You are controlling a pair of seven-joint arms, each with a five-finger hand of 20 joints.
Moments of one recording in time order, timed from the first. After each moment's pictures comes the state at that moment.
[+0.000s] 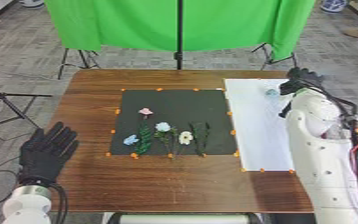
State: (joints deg) left arm 127.3 -66.9 -101.8 -122.2 18.5 20.2 6.5; right arm -72.0 -73.5 90.4 -84.7 -157.0 -19.3 22.8
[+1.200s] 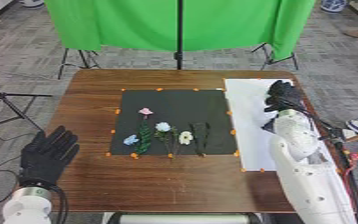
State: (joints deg) left arm 128.0 -67.5 -102.0 -123.4 19.5 22.4 4.9; right arm -82.5 -70.6 82.0 -92.0 -149.2 -0.6 22.4
